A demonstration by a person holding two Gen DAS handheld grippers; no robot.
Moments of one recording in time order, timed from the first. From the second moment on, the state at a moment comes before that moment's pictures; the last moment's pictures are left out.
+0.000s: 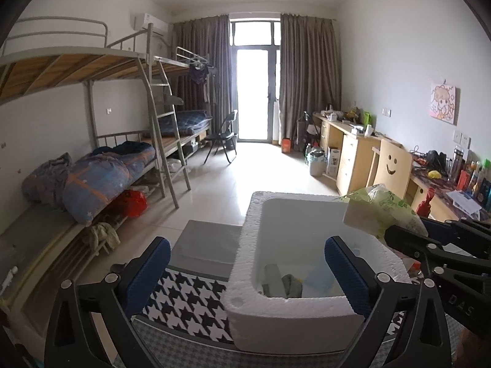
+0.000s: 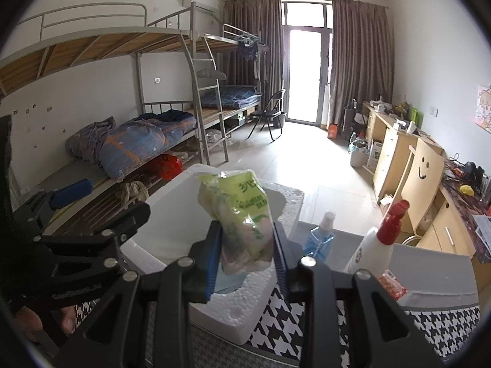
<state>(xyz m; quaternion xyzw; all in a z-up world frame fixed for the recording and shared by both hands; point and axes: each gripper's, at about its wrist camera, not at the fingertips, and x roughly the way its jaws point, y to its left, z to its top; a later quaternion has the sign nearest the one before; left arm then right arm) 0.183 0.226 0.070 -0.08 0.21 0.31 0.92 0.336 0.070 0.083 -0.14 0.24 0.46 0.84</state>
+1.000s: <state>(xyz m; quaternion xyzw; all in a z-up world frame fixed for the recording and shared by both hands) 0.149 0.228 0.069 -0.08 0.20 0.33 0.92 0.350 0.080 0.069 -0.13 0.27 0.47 0.83</state>
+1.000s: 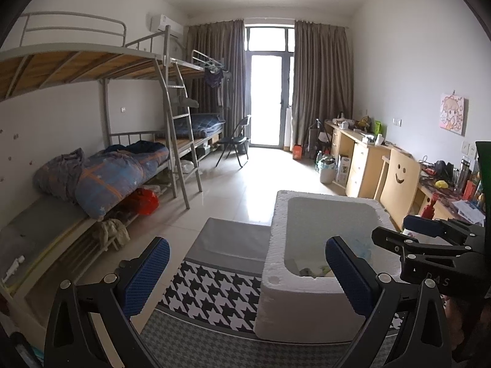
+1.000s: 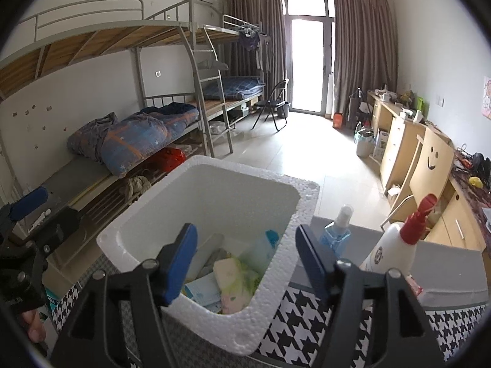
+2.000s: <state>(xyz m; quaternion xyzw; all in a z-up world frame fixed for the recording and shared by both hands) 0.112 0.147 0.086 -0.06 0.17 0.28 0.94 0.292 -0.014 0.094 -0.10 0.19 0.45 0.87</state>
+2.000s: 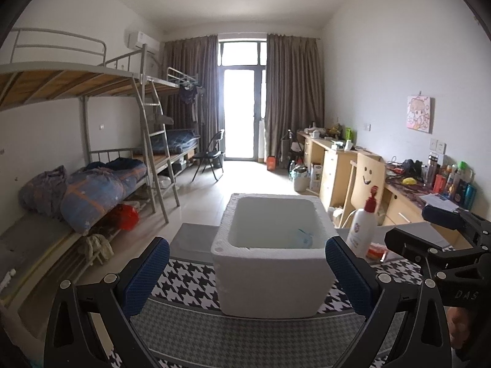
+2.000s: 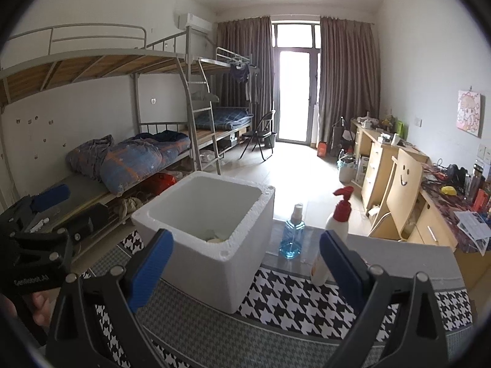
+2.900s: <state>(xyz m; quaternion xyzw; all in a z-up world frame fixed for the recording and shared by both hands) 0.057 0.082 0.073 -0.03 0.14 0.24 0.96 0.224 -0.088 0.083 -0.06 0.14 0.42 0.89</state>
